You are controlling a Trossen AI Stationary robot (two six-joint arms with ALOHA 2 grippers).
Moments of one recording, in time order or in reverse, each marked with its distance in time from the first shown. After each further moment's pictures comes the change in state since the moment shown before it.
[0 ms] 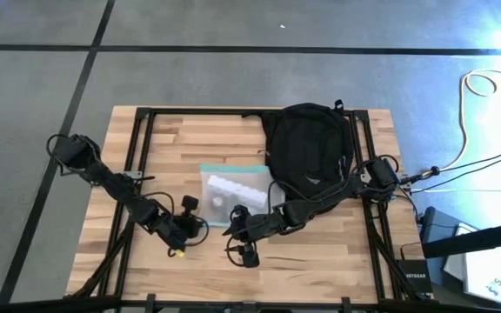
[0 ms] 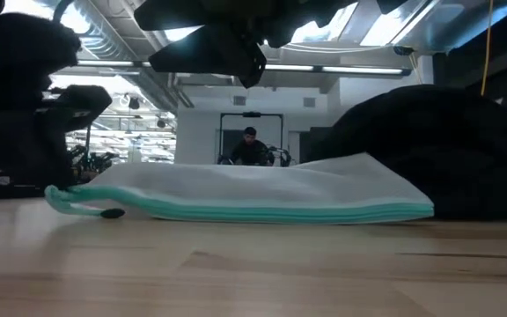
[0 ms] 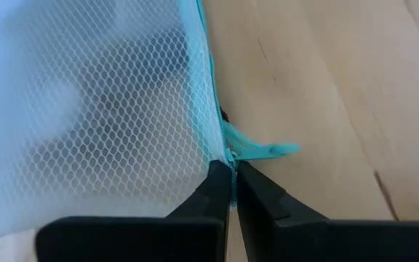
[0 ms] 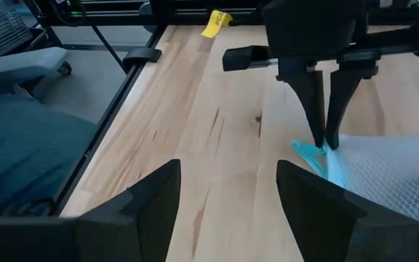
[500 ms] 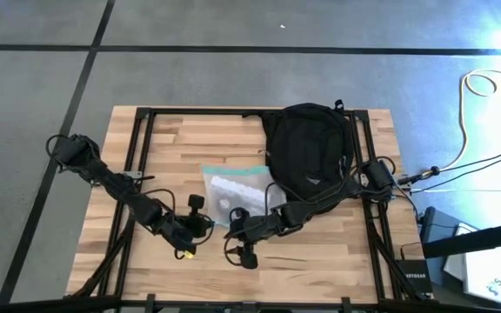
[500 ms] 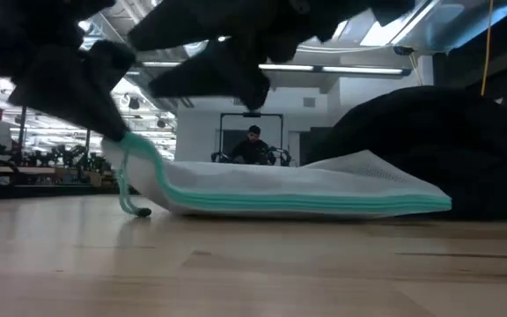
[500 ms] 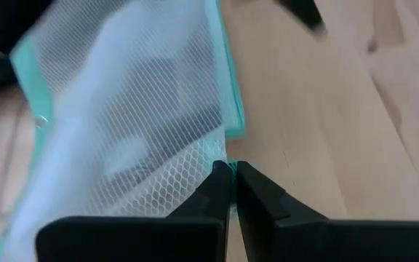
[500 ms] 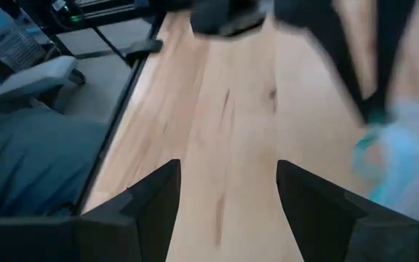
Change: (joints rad) left arm 0.027 -0.003 0.134 0.010 -0.082 0.024; right arm 0.000 0.050 0.000 0.008 -0.053 0.173
